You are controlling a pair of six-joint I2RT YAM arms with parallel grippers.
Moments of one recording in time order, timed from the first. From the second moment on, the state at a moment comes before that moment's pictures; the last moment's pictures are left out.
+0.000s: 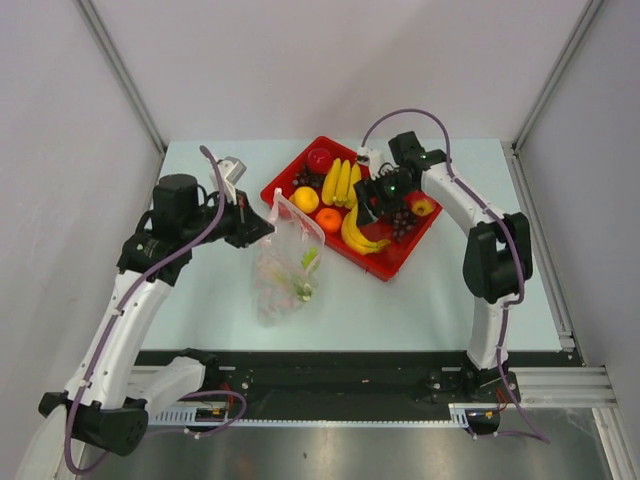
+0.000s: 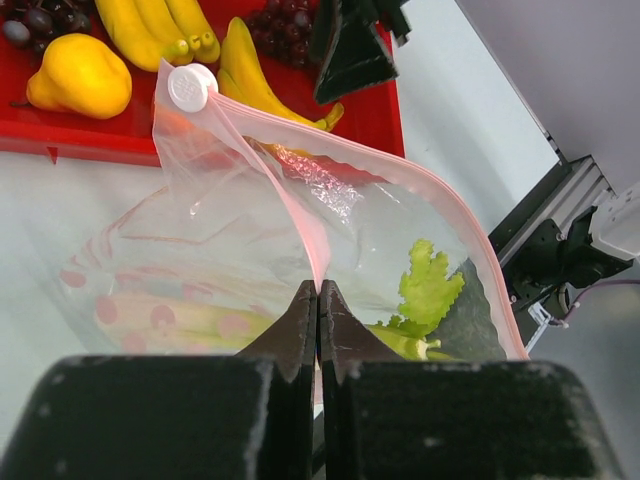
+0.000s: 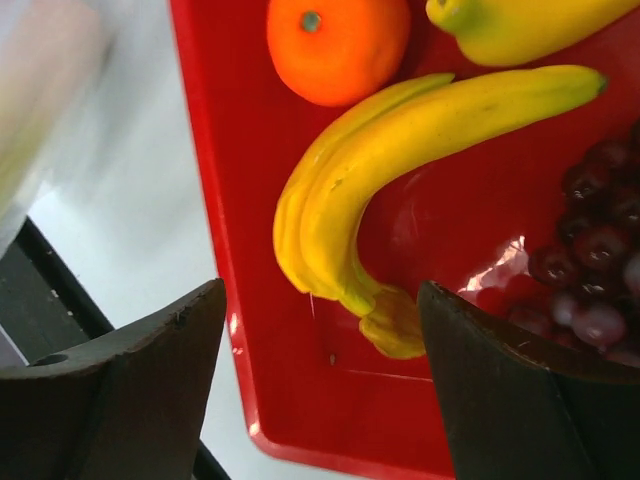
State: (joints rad) left arm -0.28 1.00 1.20 -0.69 0.55 -0.18; right arm 0.35 1.96 1.75 -0.85 -0.56 -0.22
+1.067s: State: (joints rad) left arm -0.26 1.03 1.18 -0.66 0.58 -0.18; right arm 0.31 1.97 1.72 -0.77 -0.64 -0.02
